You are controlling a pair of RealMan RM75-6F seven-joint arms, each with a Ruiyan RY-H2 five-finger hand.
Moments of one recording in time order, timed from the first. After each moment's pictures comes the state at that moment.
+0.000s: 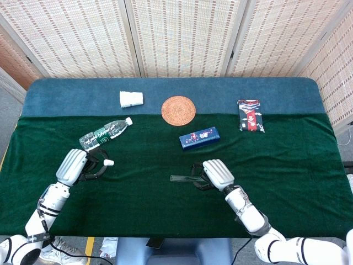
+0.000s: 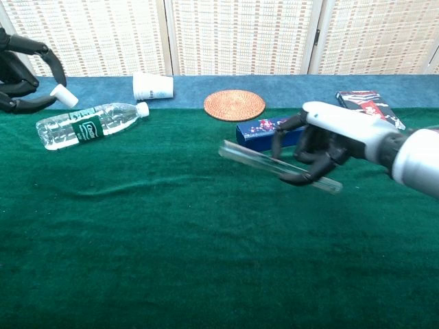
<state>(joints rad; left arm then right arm) -0.51 -1.26 -0.13 -1.60 1.52 1.25 -0.33 0.60 -1.55 0.21 -1.66 -1.22 0.94 -0.06</state>
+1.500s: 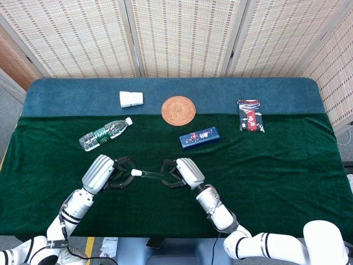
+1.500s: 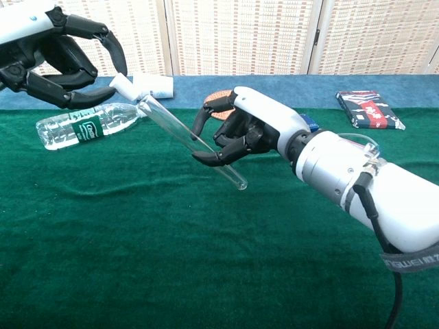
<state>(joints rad) -0.56 -1.33 -0.14 -1.75 1.57 1.25 -0.22 0.70 -1.82 0.27 -1.49 -1.27 1.01 0.16</state>
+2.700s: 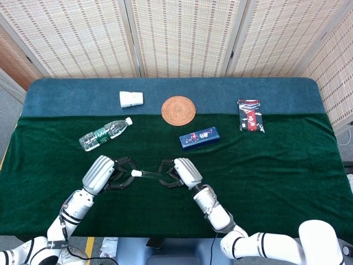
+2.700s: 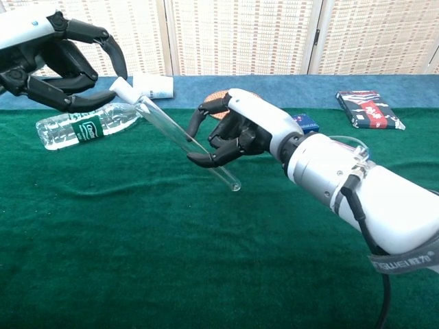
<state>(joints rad) -0.56 -1.34 -0.13 -1.75 1.56 1.26 -0.21 0.71 -1.86 0.27 -1.46 -1.26 1.02 0.15</state>
